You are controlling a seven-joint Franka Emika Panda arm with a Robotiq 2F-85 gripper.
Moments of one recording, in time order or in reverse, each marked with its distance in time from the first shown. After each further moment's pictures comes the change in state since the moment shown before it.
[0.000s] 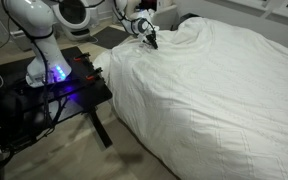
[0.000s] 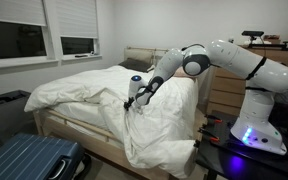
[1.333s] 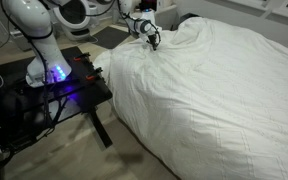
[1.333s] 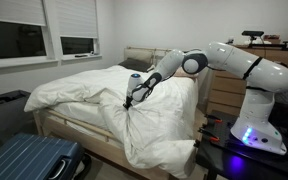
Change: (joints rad) arm -0.186 0.035 0.234 0.155 0.024 -0.093 -0.295
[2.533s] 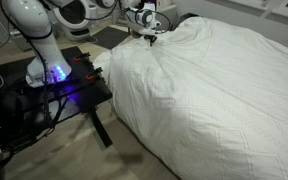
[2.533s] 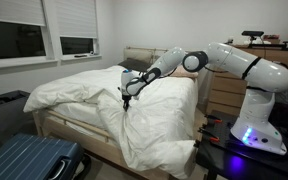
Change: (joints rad) arm -0.069 0.006 0.193 0.164 -0.179 -0.340 -0.623
